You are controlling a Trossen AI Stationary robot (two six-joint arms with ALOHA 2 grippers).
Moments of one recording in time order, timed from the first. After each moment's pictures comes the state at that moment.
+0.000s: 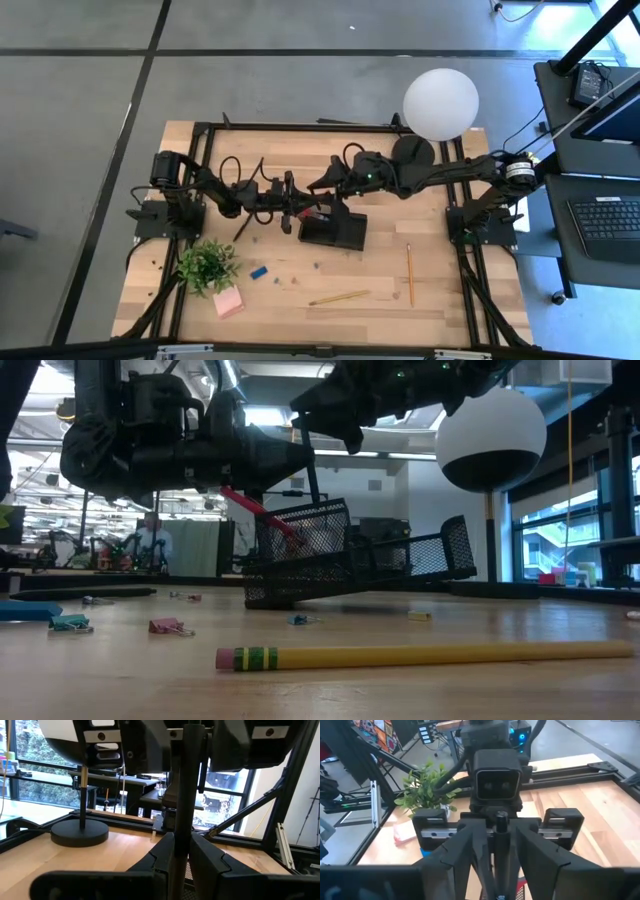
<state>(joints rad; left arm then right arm) 0.08 1.81 0.41 1.57 0.02 -0.17 -0.09 1.62 1.05 0.29 -0.19 0.13</state>
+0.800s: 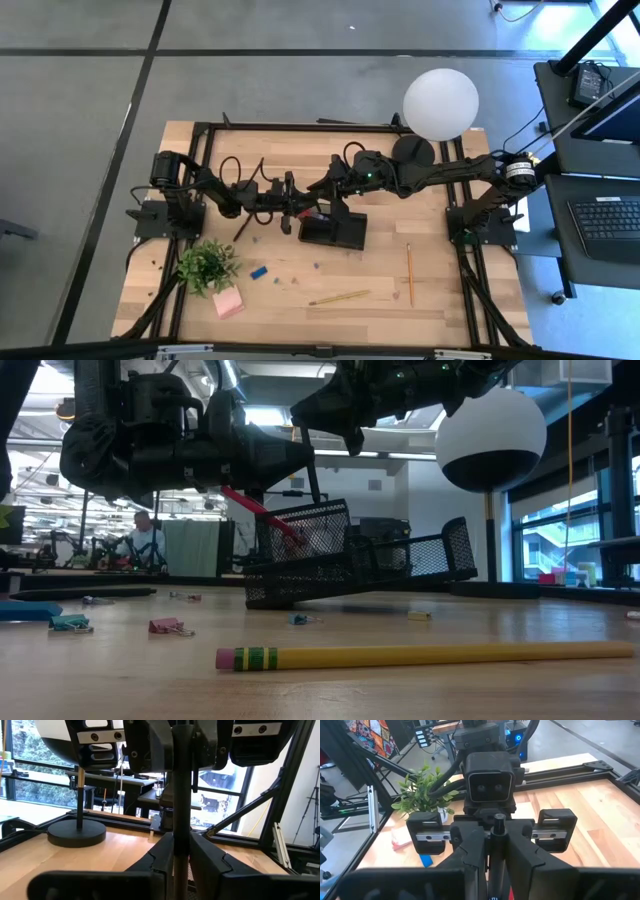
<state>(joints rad) 0.08 1.81 0.41 1.57 0.02 -0.17 -0.09 1.62 1.05 0.29 -0.18 0.15</state>
